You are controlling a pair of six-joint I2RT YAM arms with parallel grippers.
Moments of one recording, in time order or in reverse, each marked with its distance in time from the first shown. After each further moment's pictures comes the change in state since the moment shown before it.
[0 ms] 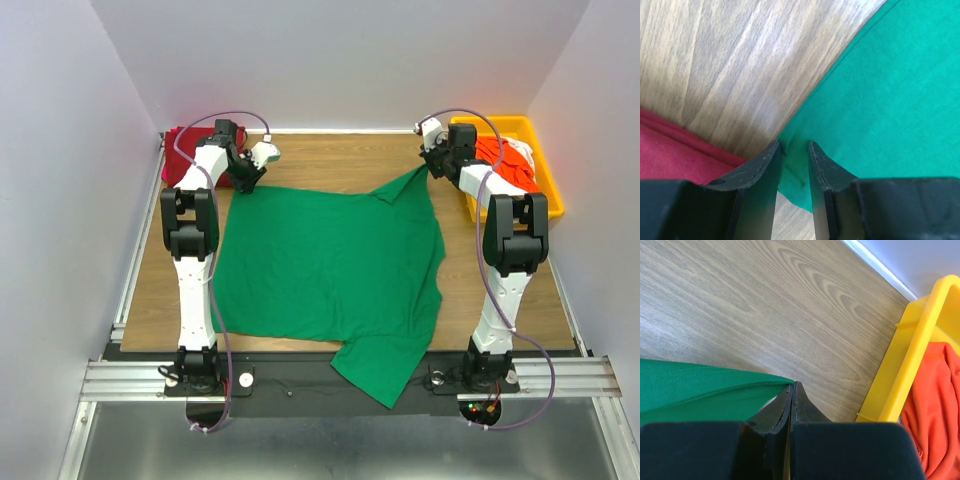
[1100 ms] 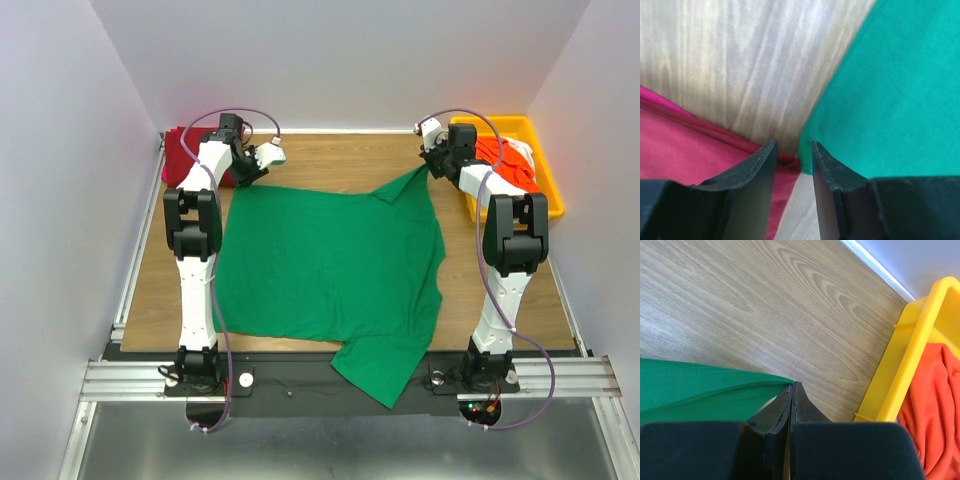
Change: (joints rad) left arm -0.029 0.001 0.068 -0.042 -0.097 0.217; right arm 0.000 0.000 0.000 0.000 0.003 -0.012
